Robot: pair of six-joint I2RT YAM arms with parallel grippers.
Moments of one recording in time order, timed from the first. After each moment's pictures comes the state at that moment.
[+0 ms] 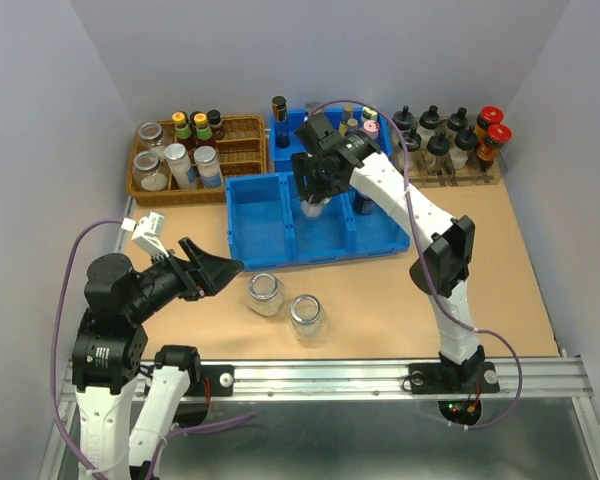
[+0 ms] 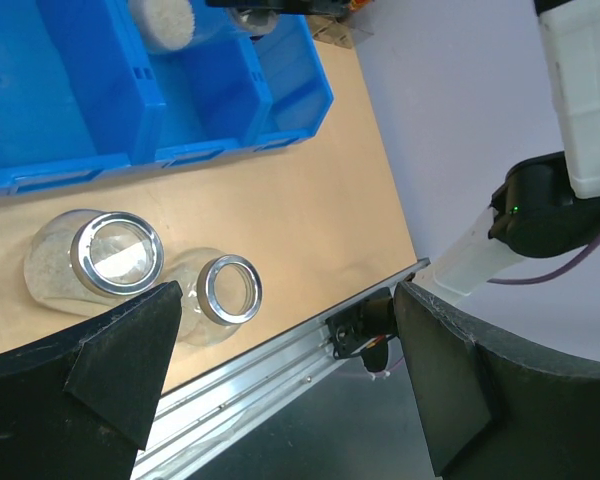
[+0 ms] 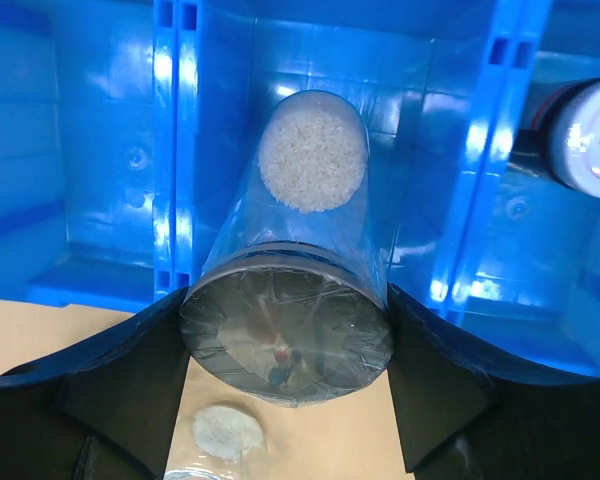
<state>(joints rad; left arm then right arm) -0.08 0.48 0.99 -0.83 0.60 -0.68 0.69 2.11 2.29 -1.15 0.23 0.42</state>
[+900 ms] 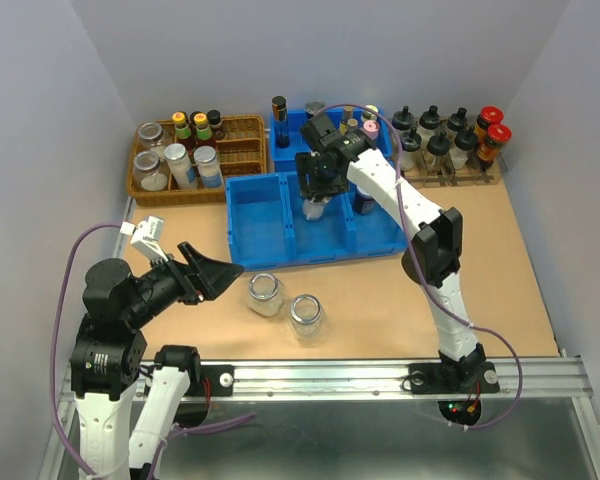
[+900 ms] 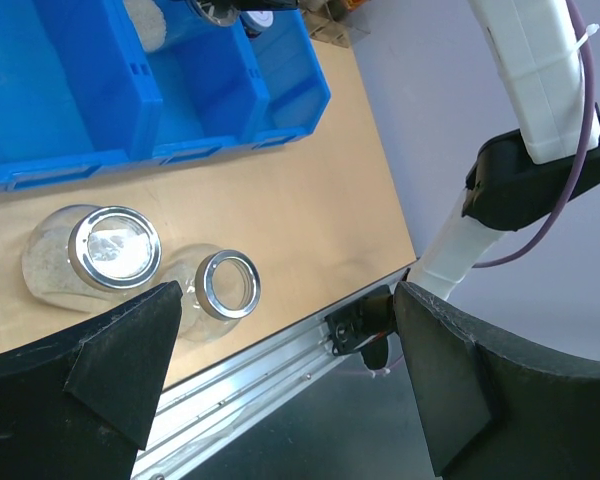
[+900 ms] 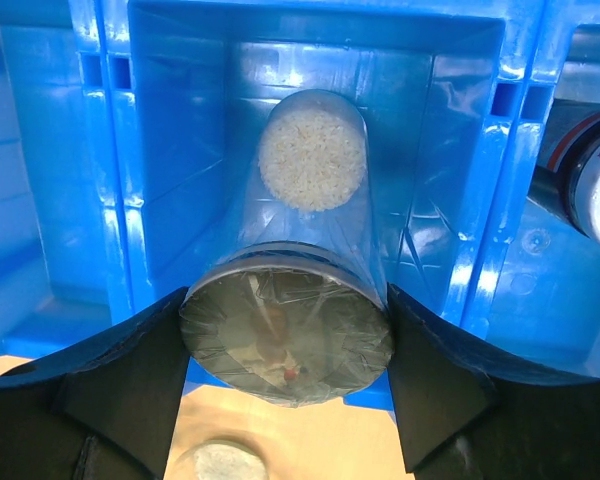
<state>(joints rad) -0.08 0.45 0.99 -0.85 0.60 -0.68 0.64 2.25 2.34 -1.12 0.16 0.44</state>
